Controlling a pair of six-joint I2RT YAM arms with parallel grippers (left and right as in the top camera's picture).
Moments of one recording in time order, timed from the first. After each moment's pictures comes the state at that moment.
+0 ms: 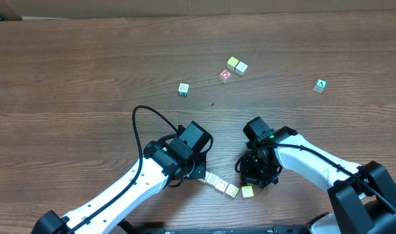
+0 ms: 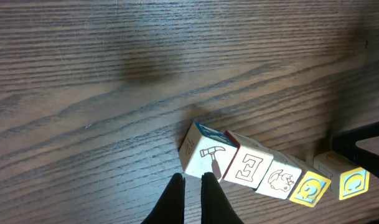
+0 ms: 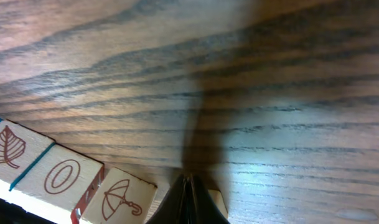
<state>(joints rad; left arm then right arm) -0.72 1.36 0.84 -0.80 0.06 -0.67 0.53 1.60 0.76 -0.81 -0.38 0.62</state>
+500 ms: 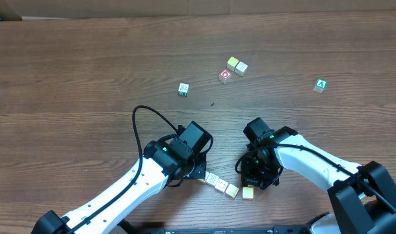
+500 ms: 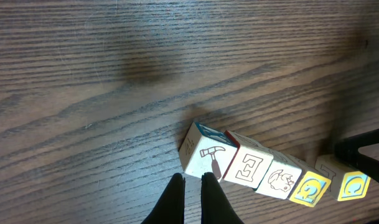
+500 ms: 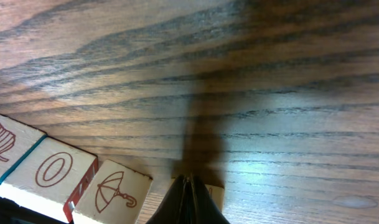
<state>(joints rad) -0.72 1.36 0.84 -0.80 0.06 -0.67 0.53 1.60 0.76 -0.84 -0.39 0.62</state>
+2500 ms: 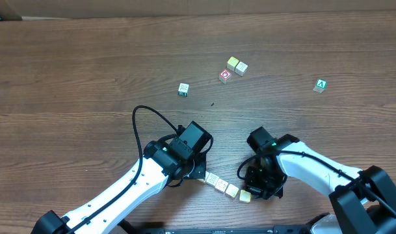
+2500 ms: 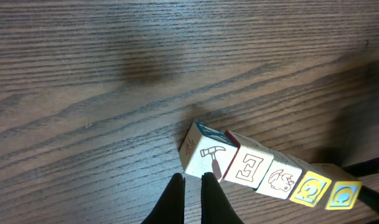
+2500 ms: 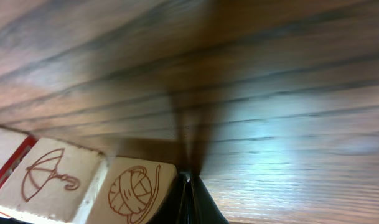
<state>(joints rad) -0.72 1.36 0.84 -0.80 0.06 -0.67 0.56 1.57 0.68 -0.85 -0.42 0.74</state>
